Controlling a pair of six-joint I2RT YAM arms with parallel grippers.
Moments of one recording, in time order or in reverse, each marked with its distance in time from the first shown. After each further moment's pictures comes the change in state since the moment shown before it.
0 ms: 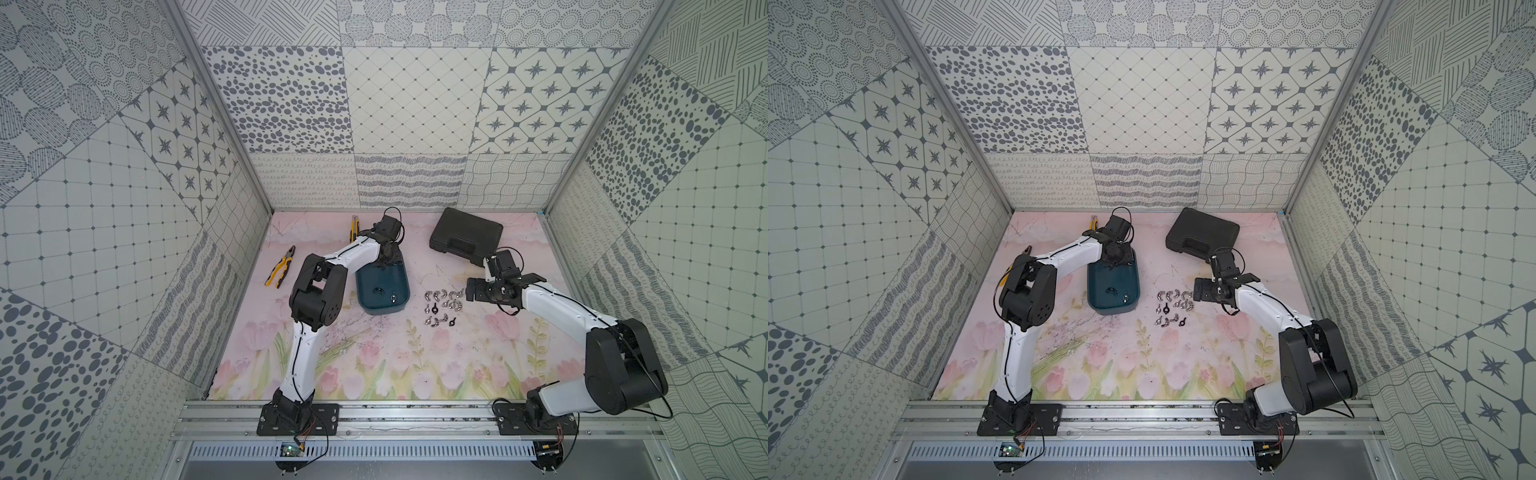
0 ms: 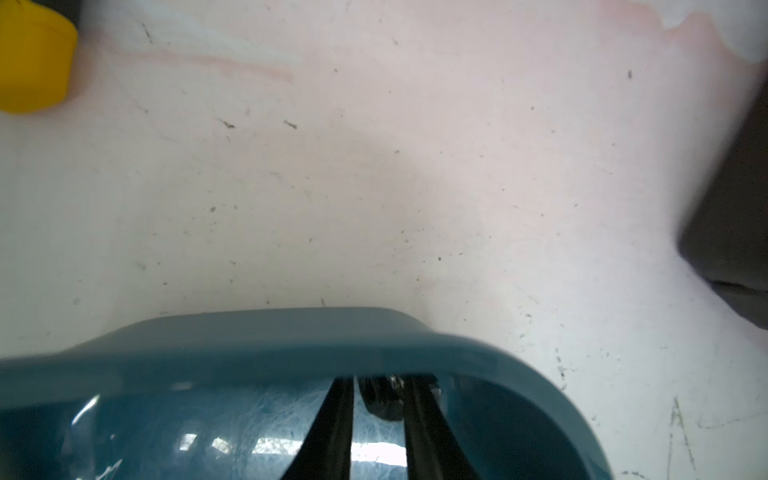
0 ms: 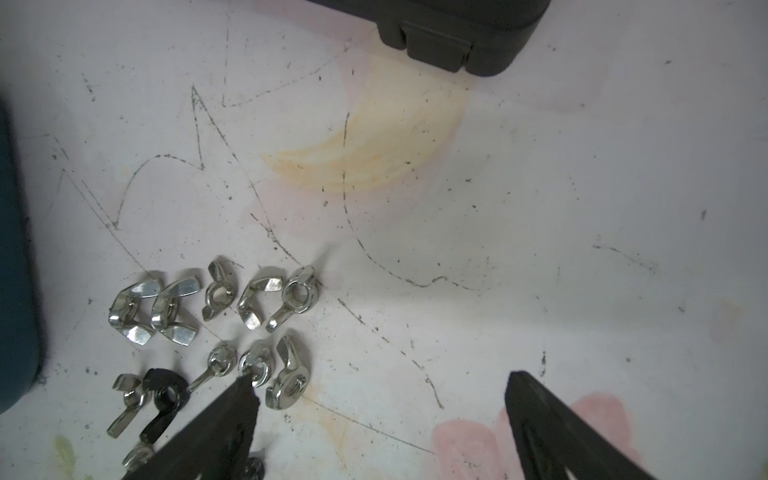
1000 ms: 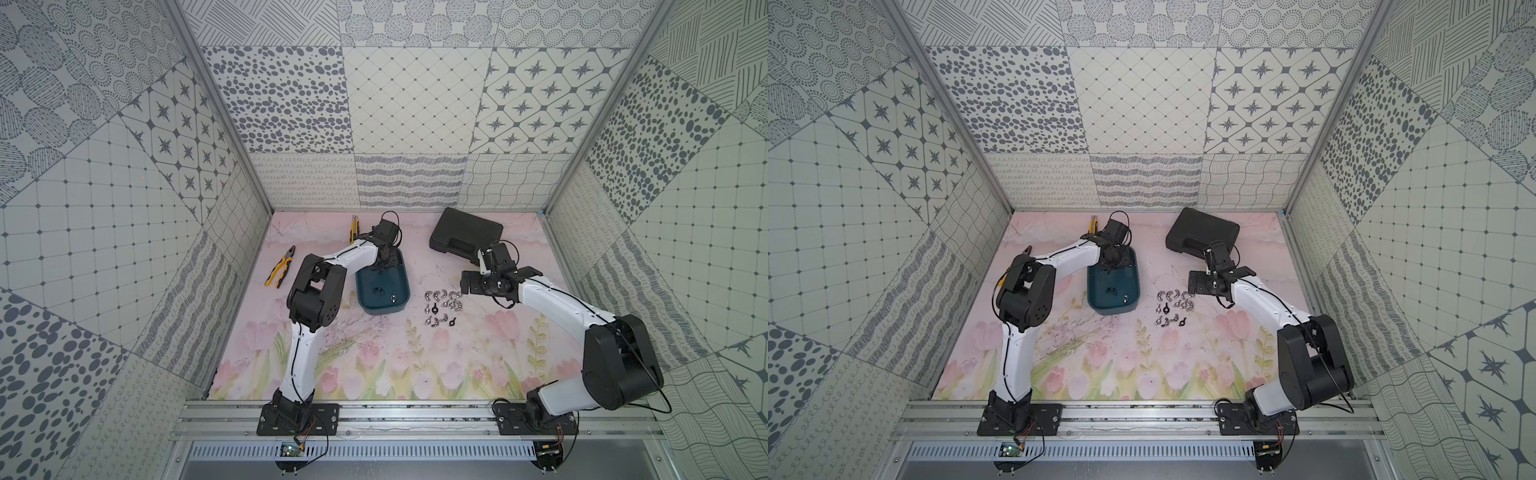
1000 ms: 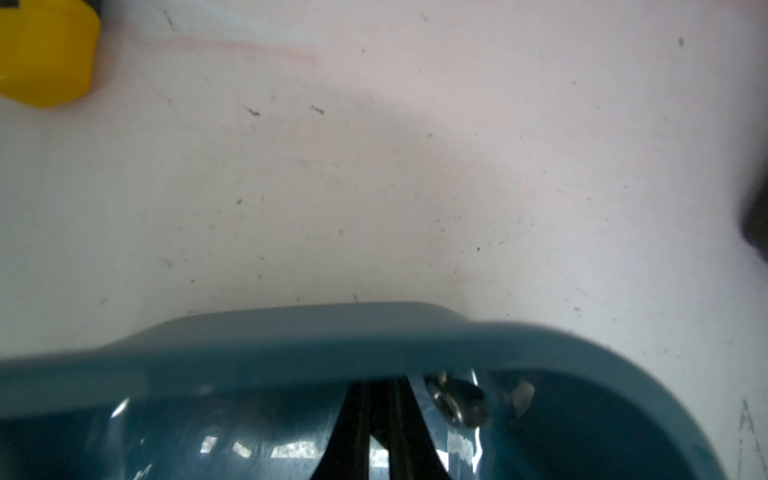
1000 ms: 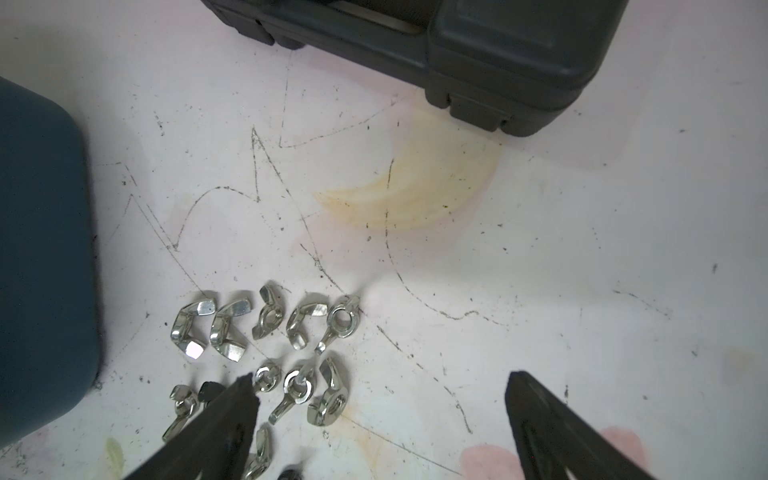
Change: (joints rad) left arm 0.007 -0.042 -0.098 0.037 -0.021 0.048; right arm 0.035 0.028 0.083 -0.013 0.006 -0.003
